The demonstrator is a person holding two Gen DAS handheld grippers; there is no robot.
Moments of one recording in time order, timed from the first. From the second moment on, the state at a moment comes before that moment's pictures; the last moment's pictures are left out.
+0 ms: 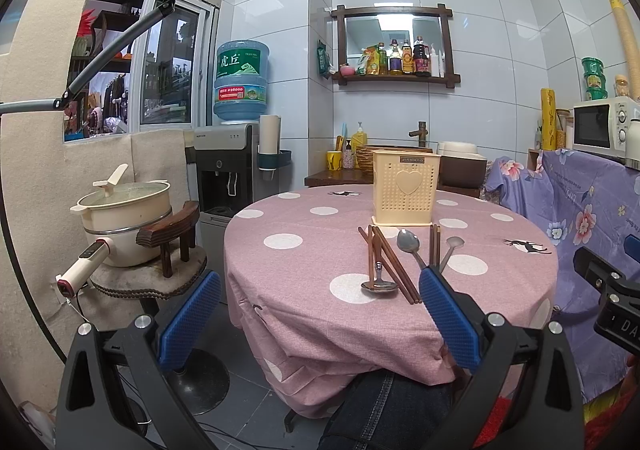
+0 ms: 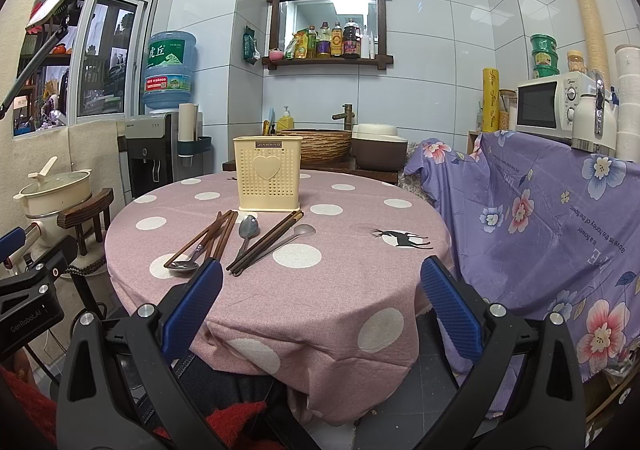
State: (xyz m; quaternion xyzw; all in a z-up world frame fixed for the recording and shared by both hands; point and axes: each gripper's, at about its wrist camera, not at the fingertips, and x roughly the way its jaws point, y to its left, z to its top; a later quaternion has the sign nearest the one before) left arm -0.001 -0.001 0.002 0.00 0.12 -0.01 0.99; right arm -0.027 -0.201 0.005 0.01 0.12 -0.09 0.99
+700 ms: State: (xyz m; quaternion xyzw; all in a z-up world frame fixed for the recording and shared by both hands) left arm 0.022 0.004 -0.001 0.00 0.16 -0.03 0.99; right arm -0.014 -0.211 0.000 0.02 0.14 -0.10 0.99
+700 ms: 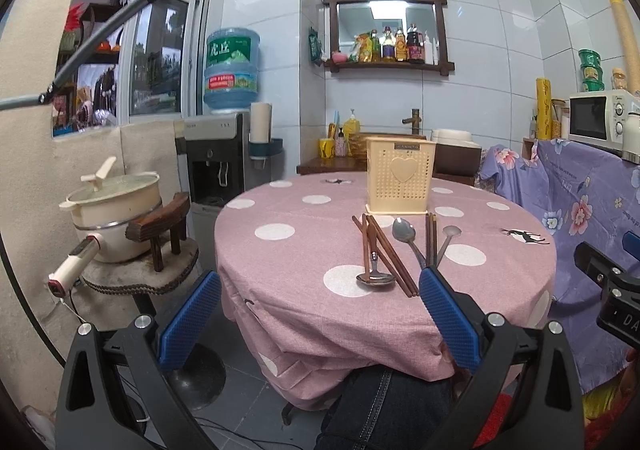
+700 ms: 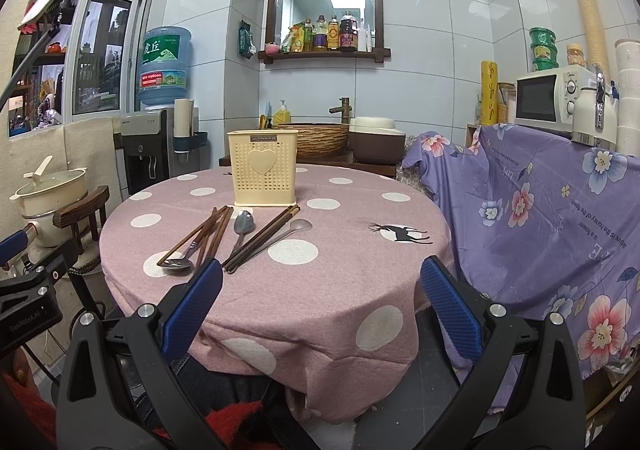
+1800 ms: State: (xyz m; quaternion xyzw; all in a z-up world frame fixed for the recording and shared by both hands) left arm 0.306 -0.027 -0.016 0.02 0.42 -0.17 0.89; right arm 0.291 -0.262 -0.043 0.12 0.43 -0.06 0.89
